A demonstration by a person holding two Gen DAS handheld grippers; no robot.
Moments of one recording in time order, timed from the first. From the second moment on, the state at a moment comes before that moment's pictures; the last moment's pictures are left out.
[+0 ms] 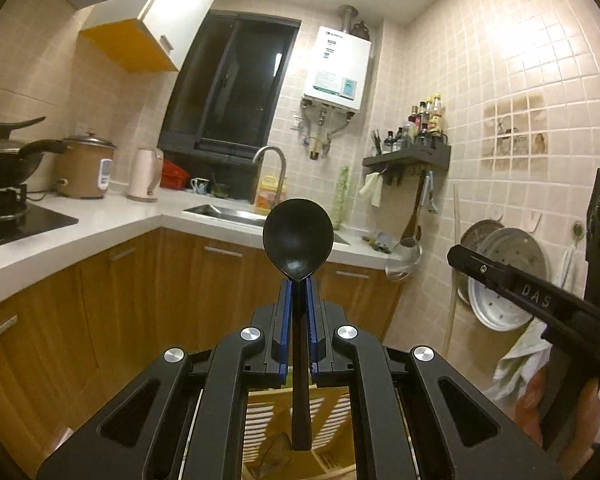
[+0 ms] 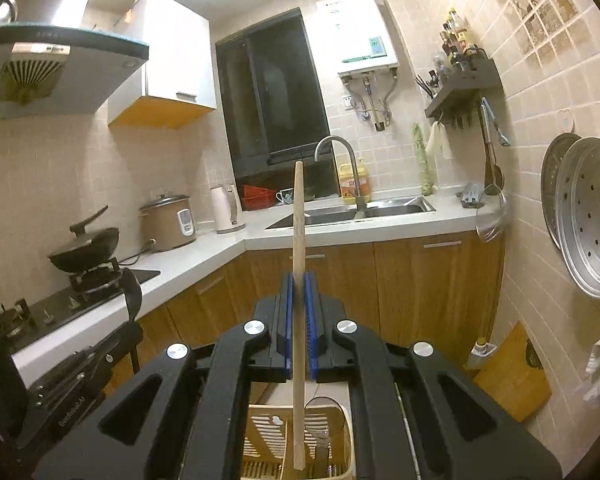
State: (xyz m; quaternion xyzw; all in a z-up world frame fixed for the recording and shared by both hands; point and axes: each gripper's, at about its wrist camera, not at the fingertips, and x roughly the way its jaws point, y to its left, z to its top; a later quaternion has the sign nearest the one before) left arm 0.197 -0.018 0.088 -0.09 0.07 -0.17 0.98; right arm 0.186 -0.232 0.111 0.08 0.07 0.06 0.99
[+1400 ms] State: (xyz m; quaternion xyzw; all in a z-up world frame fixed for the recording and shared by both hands) left arm 0.104 0.025 0.051 -0.02 0.40 -0.23 0.88; right arm 0.103 -0.267 0.041 0.05 0.47 0.12 0.87
